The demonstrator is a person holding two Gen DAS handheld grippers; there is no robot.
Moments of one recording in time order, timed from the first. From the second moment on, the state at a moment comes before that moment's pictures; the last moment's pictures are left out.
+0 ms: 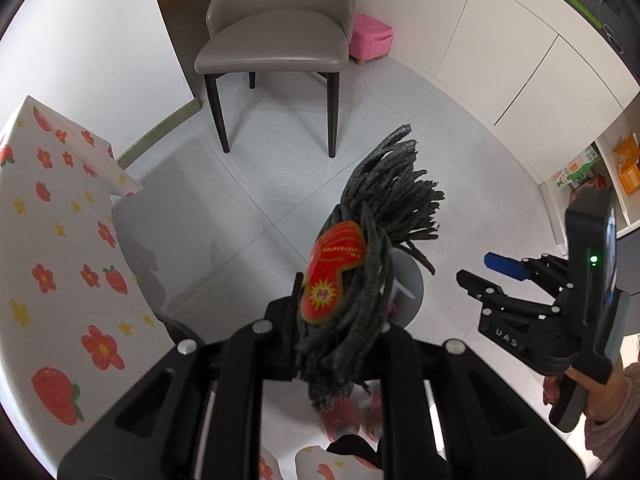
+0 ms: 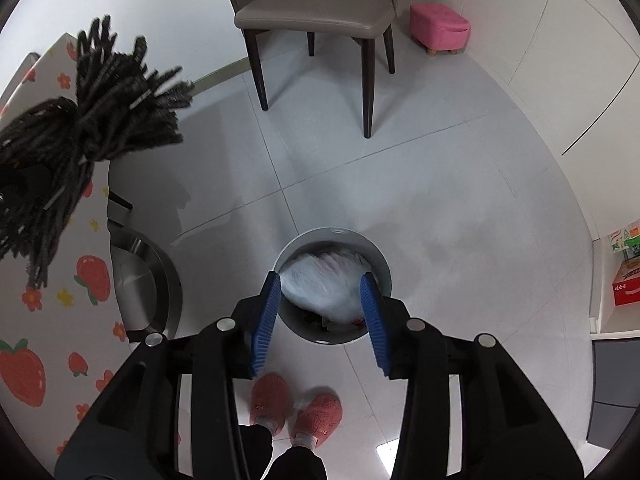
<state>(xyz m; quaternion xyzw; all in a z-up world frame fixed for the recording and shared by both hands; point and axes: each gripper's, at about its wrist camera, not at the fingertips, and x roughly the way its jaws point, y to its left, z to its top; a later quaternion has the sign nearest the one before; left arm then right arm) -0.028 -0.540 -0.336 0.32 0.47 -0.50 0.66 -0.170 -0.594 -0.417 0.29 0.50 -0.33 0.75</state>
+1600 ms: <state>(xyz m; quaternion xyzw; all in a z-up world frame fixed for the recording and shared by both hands) -0.038 -0.432 -0.231 0.29 0.44 -0.41 0.74 -0.159 -0.535 -0.222 0.20 0.44 -0.23 0.85</state>
